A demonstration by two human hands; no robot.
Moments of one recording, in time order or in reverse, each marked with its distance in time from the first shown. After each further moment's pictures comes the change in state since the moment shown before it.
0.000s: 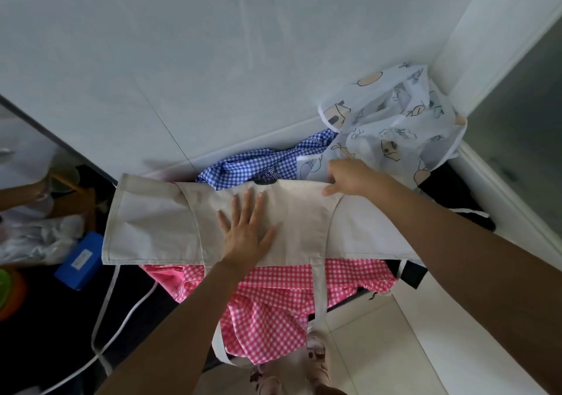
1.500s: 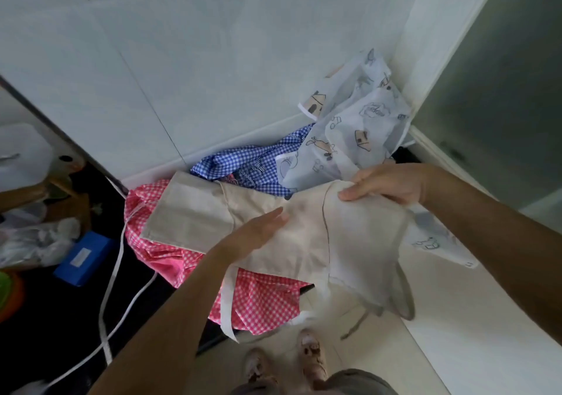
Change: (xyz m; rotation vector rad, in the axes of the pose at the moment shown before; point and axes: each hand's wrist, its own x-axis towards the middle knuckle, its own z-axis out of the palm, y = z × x) left_hand -0.039 0.046 -0.057 -0.722 -0.525 0.092; right_hand -0.175 0.010 -0.026 1.166 -0.438 0.039
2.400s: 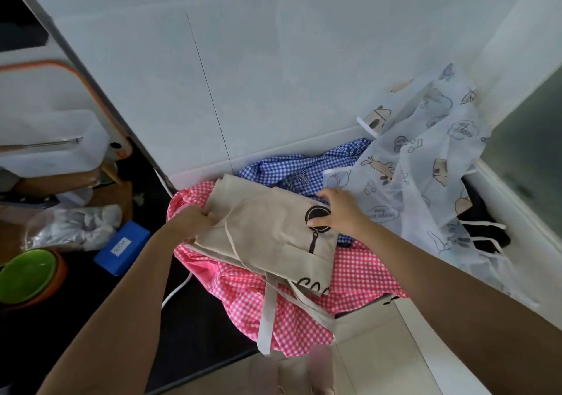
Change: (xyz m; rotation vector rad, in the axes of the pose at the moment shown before) left_hand -0.052 -0.077 -0.155 0.168 0.428 -0.546; right_hand 0.191 0.002 0.062 -0.775 0.591 -0.276
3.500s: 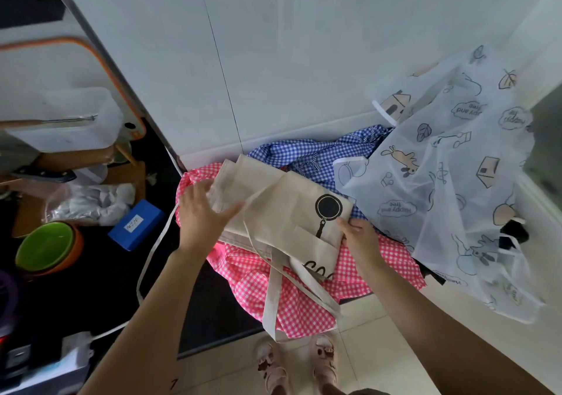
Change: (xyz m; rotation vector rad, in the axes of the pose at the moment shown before) left_hand -0.045 -0.012 0.048 -0.047 0.666 0.290; right_hand -0.054 0.027 0.076 0.919 0.297 0.336
